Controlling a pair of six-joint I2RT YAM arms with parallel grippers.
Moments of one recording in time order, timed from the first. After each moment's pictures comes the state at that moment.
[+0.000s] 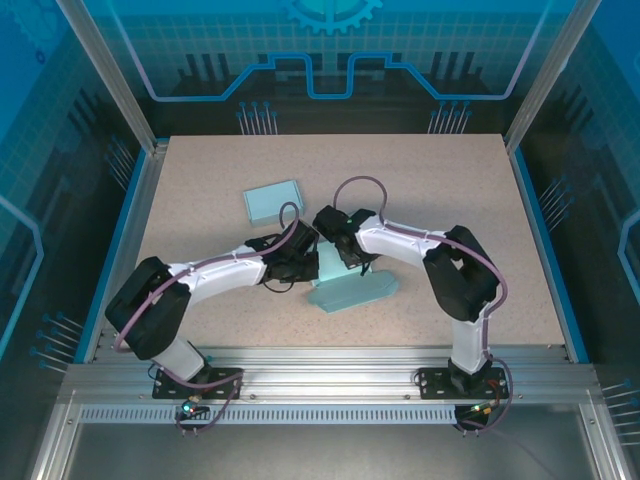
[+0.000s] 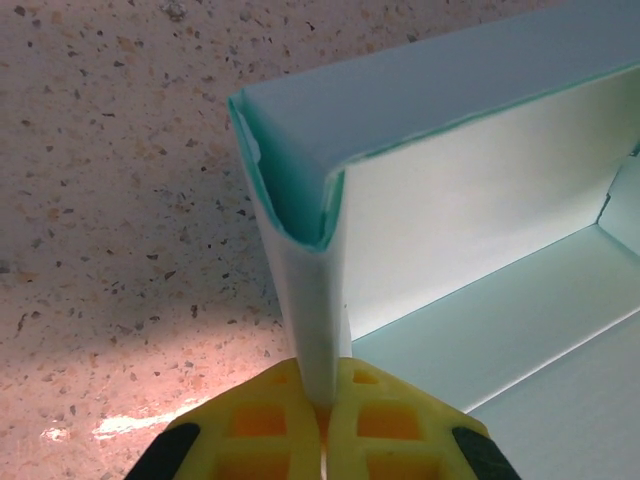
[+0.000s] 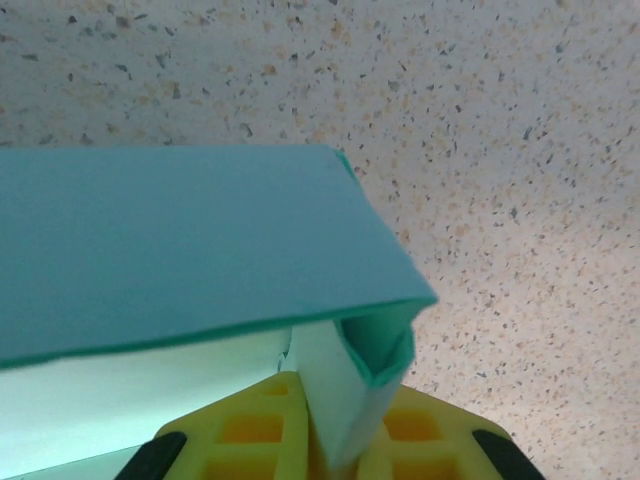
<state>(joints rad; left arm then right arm) -0.69 1.59 0.93 -0.41 -0.01 -0.77 0.76 1.94 1.37 -0.90 0.50 0.48</state>
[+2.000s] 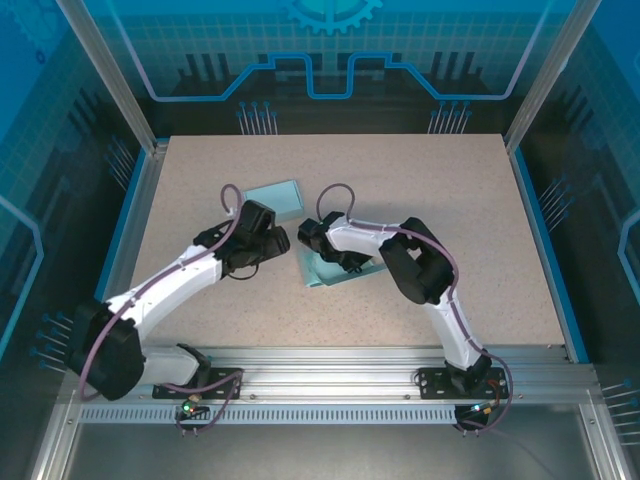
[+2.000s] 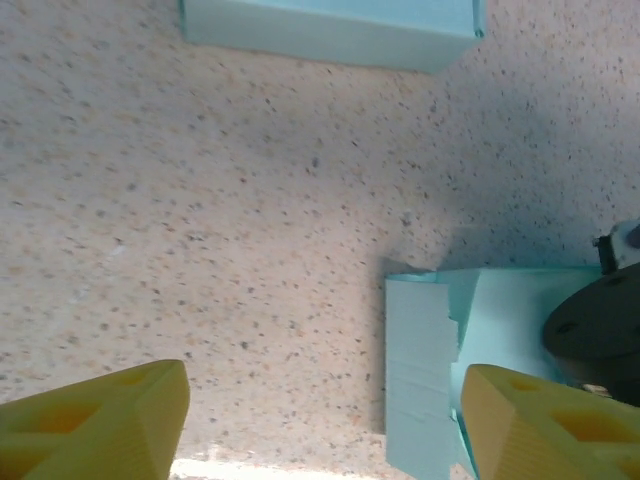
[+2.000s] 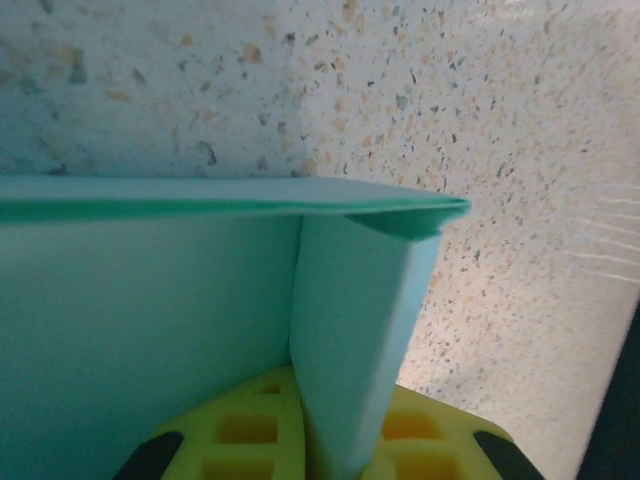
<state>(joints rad) -0.49 1.29 0.92 -0.60 -0.16 -0.85 0.80 2.27 1.60 -1.13 0.73 0.47</state>
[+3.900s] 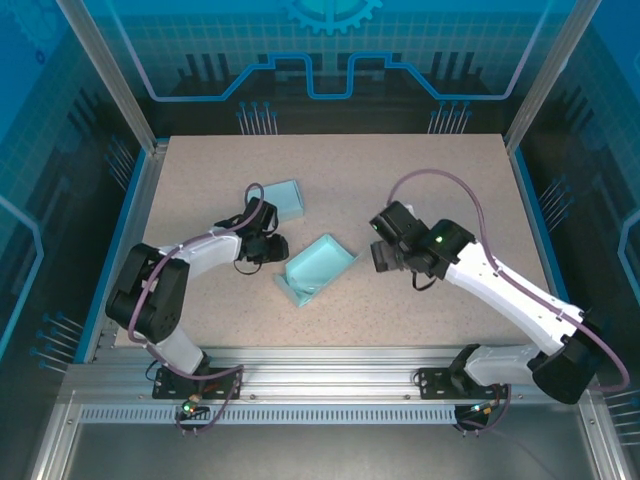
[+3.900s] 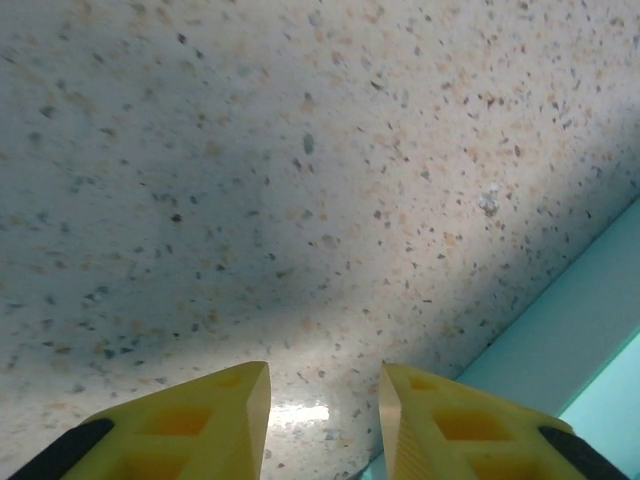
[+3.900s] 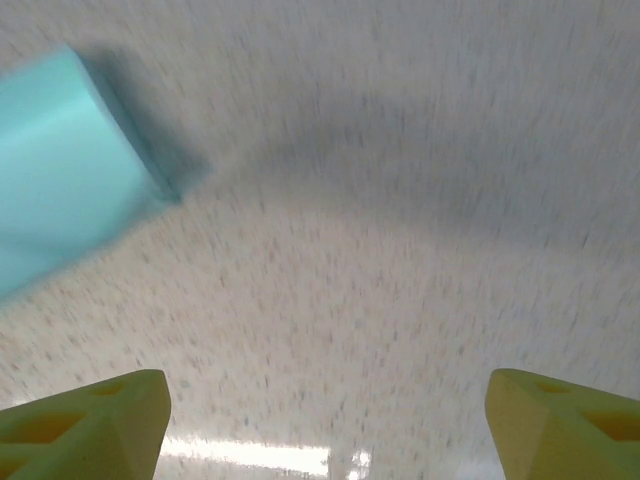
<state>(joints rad) -0.35 1.65 0.93 -0.39 0.11 -0.53 0.73 1.24 1.15 -1.10 0.37 0.51</state>
